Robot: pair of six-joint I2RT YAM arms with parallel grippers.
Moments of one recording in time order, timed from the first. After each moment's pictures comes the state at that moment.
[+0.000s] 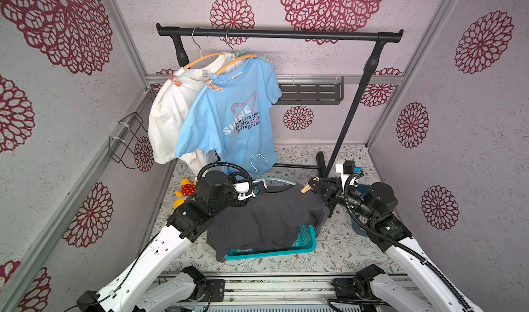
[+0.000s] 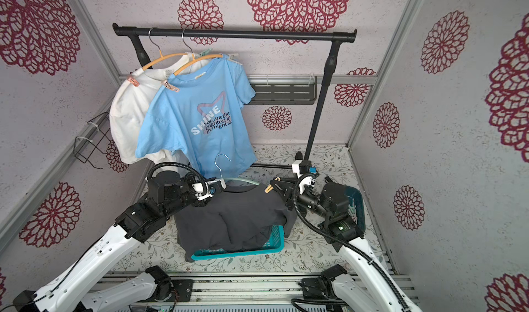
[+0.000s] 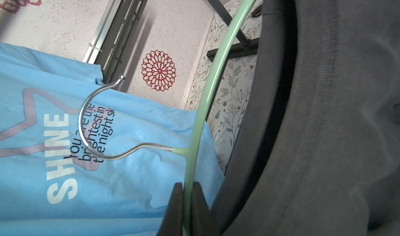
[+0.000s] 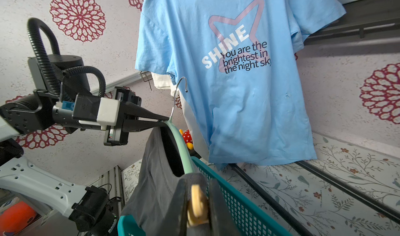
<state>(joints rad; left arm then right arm) -0.61 0.99 1.05 -0.43 -0.01 0.91 0.44 0.81 0.75 0.09 -0.60 0.33</state>
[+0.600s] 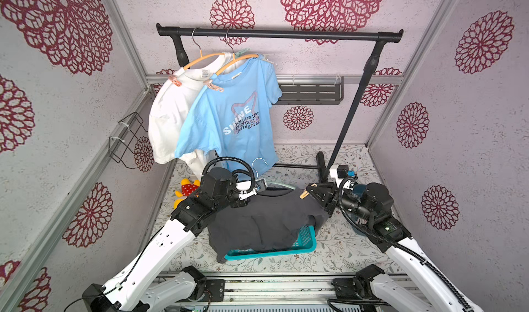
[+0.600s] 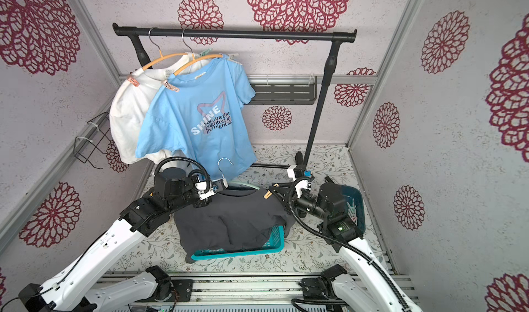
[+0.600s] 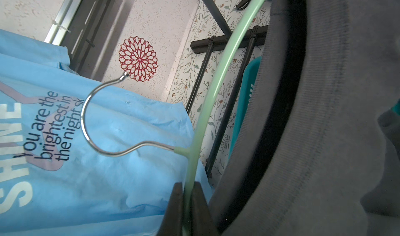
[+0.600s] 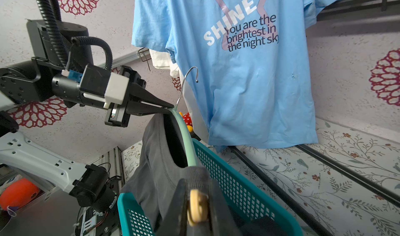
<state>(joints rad) -0.59 1.06 1.09 -0.52 0.04 0.85 0.46 0.81 0.75 0.00 -0.60 0.24</state>
